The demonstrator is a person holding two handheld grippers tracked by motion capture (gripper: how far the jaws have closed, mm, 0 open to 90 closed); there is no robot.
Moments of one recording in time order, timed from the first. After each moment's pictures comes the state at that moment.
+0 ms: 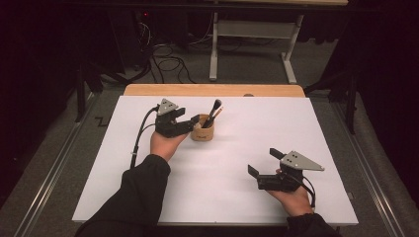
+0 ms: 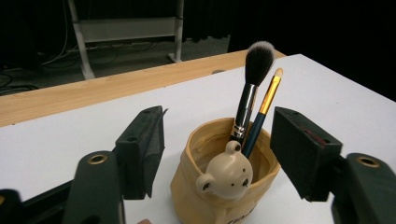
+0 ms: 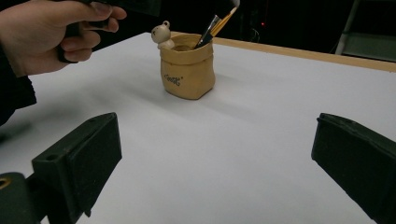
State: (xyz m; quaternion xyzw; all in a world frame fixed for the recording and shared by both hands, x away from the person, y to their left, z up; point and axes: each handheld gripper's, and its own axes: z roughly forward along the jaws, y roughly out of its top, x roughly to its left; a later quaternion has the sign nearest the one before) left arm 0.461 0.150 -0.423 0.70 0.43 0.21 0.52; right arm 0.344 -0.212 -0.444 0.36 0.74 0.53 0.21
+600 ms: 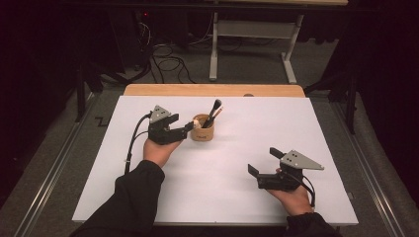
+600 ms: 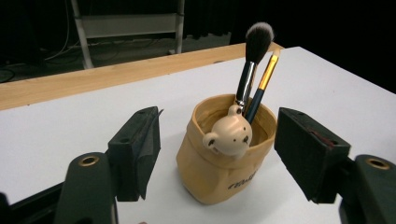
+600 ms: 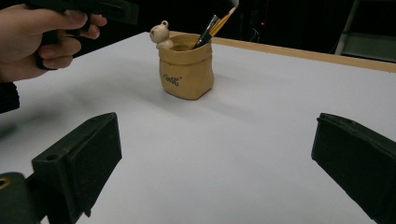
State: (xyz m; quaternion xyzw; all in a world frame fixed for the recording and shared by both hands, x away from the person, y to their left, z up) left arm 0.440 0.165 -0.430 0.70 0.43 0.21 0.52; right arm 0.347 -0.212 -0.444 0.36 0.74 0.53 0.21
